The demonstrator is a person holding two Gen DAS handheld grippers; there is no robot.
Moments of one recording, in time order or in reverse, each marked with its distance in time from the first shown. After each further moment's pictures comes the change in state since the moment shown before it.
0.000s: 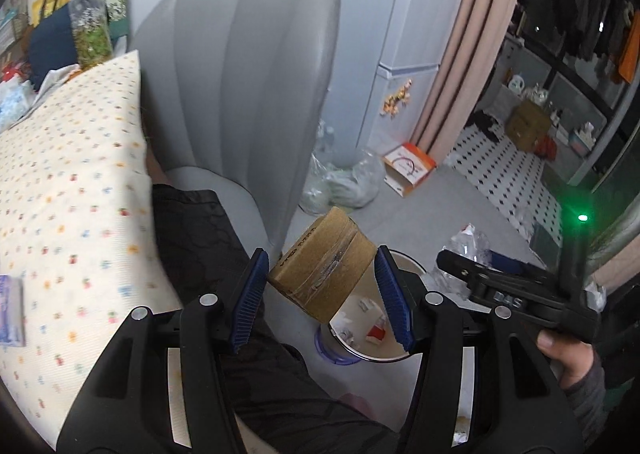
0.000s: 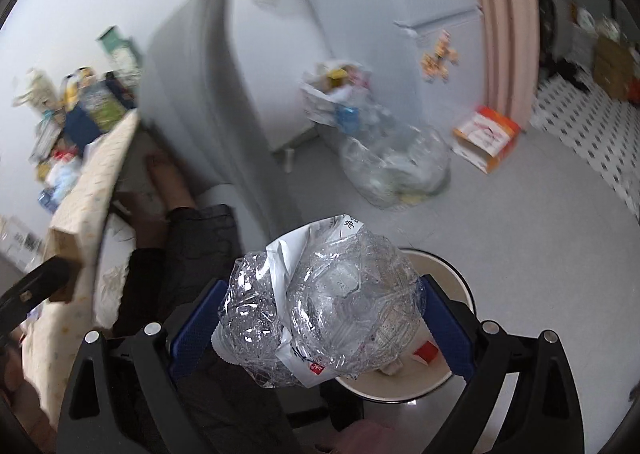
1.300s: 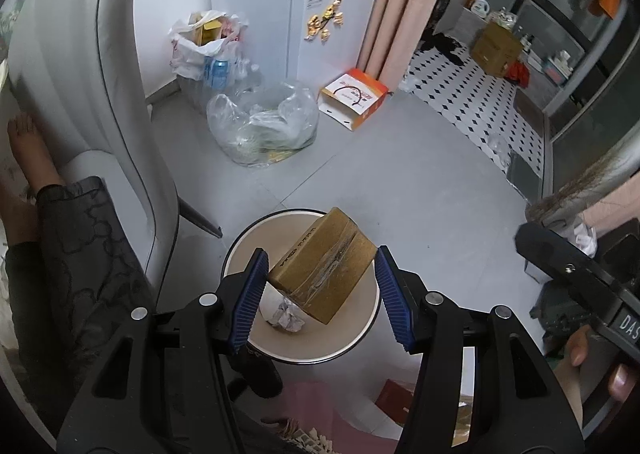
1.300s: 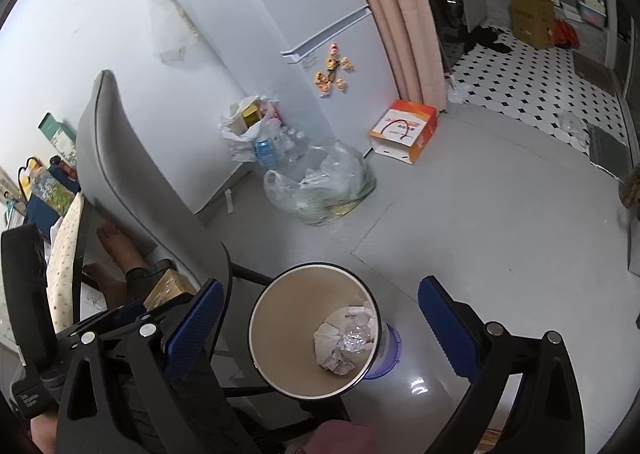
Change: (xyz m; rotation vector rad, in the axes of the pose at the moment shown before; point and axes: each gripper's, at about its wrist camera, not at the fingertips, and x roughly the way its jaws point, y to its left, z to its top) left arm 0.129 -0.141 -0.001 0.131 0.240 -0.107; right arm -0.076 -0.118 0.004 0.202 -0.118 -0.097
